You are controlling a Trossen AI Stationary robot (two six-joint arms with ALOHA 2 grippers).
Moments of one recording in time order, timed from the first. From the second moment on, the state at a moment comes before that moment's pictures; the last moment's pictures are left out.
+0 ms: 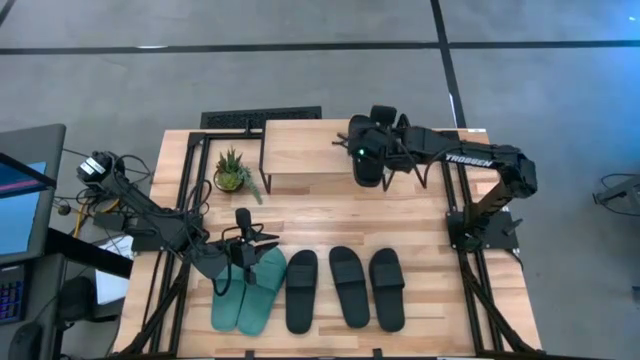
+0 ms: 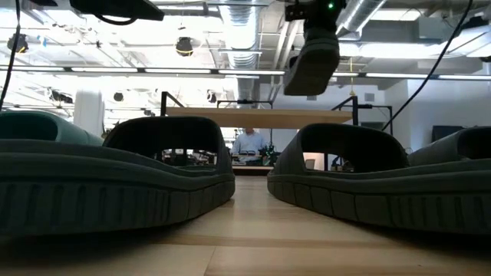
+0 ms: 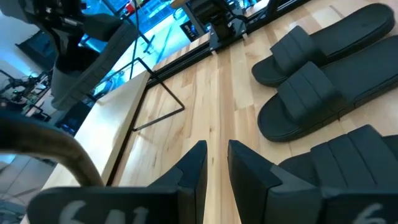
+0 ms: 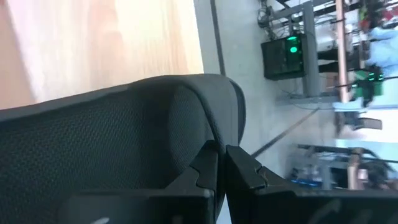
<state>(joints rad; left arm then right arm) -0.63 1.15 0.67 0.01 -0.87 0.20 -0.20 1.60 1.59 -1.02 0.73 -0.40</state>
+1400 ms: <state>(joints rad) -0.63 1.15 0.67 0.01 -0.92 0.19 -0.45 1.64 1.44 -0.84 0.61 -0.58</state>
